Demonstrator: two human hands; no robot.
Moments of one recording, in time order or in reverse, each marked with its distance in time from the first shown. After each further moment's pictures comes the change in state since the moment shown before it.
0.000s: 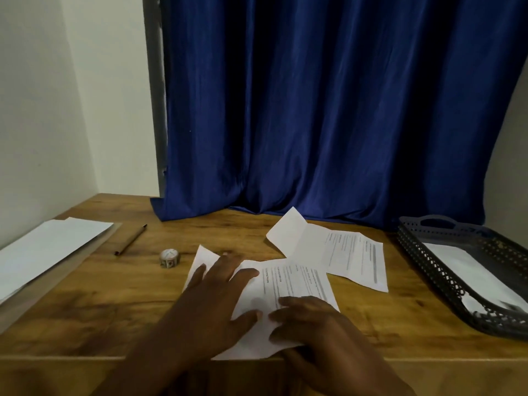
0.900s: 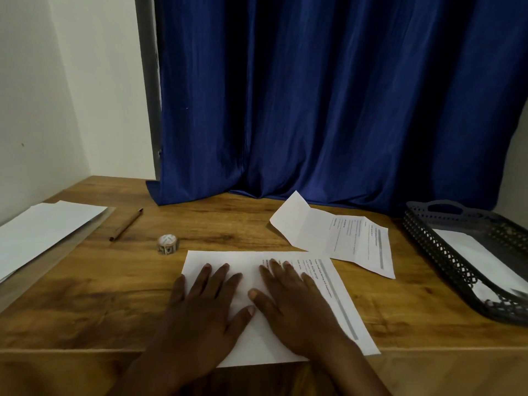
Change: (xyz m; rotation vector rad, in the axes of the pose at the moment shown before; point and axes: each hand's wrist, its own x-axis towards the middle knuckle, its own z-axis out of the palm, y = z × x) left_hand -0.013 -0.016 0.048 0.092 -0.154 -0.180; right_hand 0.065 0.002 0.055 -0.076 -0.117 0.384
